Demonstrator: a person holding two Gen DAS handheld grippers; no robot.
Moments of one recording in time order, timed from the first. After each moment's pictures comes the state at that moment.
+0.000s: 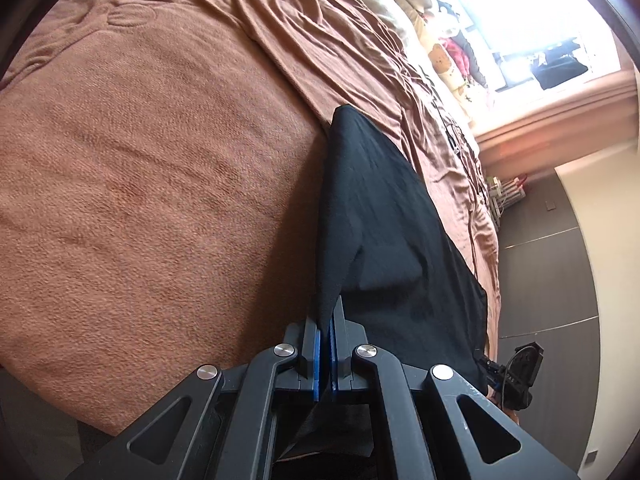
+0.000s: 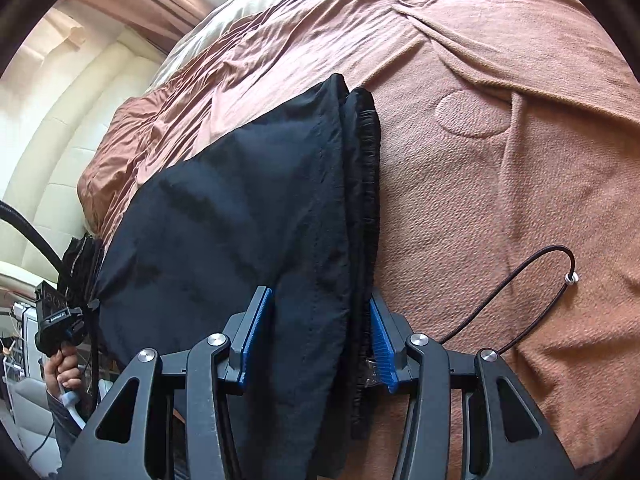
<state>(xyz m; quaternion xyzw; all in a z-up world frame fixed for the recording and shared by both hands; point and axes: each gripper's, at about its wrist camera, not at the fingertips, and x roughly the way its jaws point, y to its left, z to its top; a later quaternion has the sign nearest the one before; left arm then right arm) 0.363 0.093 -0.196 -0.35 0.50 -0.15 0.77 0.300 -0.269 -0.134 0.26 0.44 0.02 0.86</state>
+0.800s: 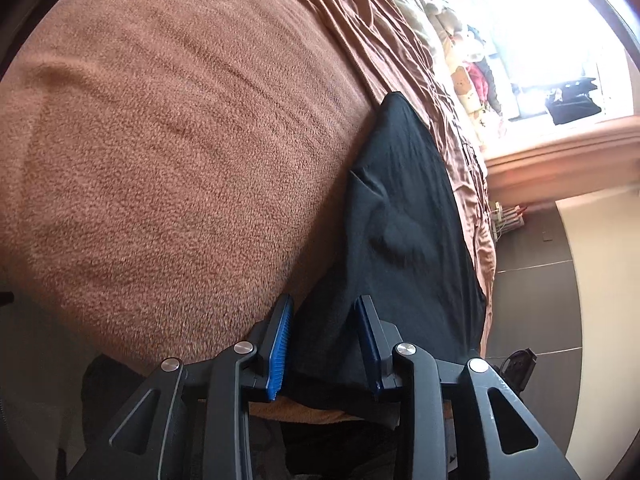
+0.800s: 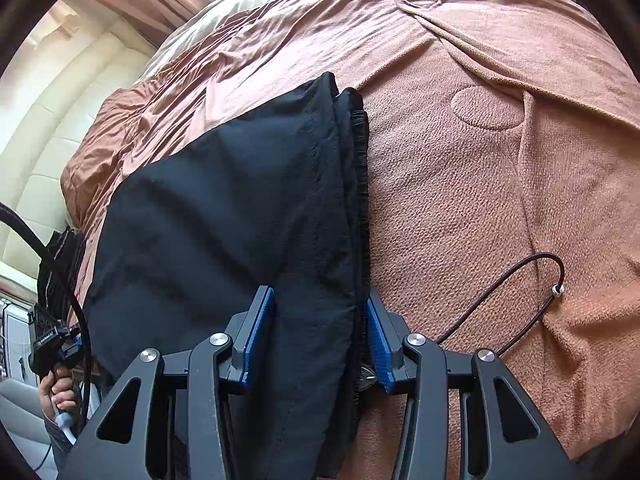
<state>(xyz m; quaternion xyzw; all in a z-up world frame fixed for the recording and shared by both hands) 0.312 0.125 -0.236 -0.42 0.50 -0.13 0.75 0.306 -0.246 -0.137 0.23 0.44 -0.01 0.87</state>
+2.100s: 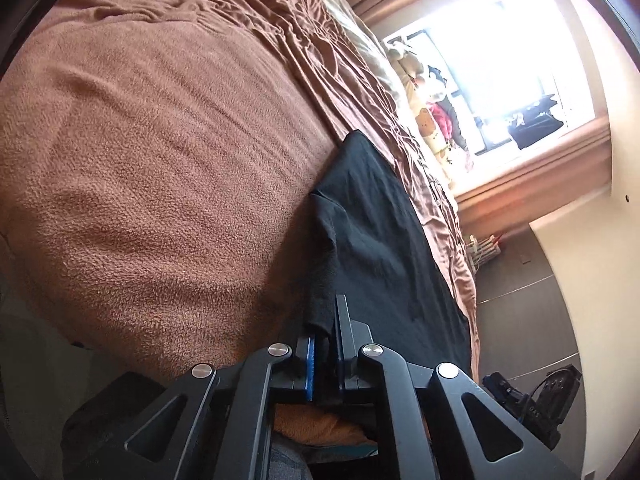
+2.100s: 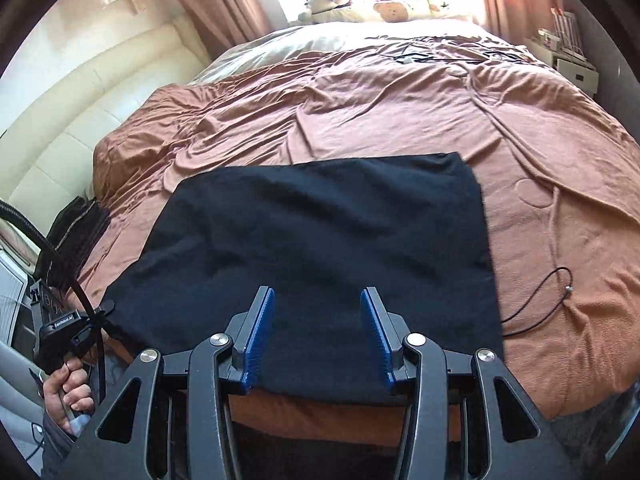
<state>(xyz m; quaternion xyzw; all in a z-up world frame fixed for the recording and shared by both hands) 0.284 0.129 -0.226 -0.42 0.39 -0.13 0.81 0.246 -0.113 -0.075 0.12 0.36 0.00 0.92</state>
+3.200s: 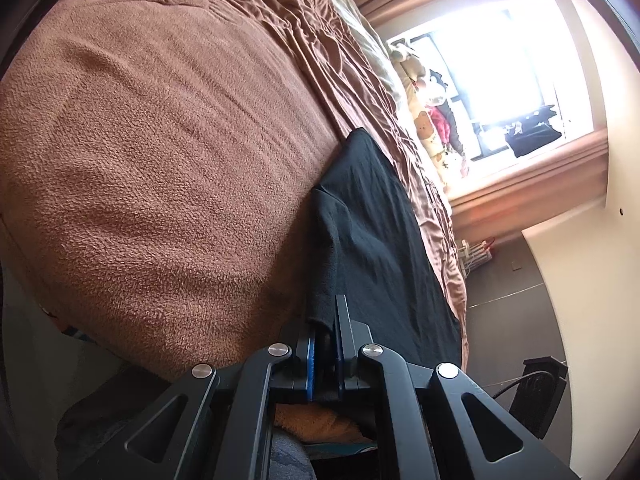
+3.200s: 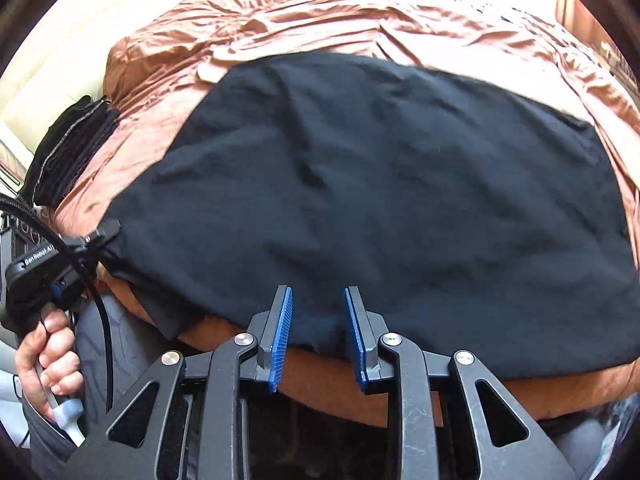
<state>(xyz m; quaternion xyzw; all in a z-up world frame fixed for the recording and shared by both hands) 0.280 0.130 -0.233 -0.44 0.39 -0.14 0.79 0.338 0.002 -0.118 0.04 0.47 0.04 0.88</state>
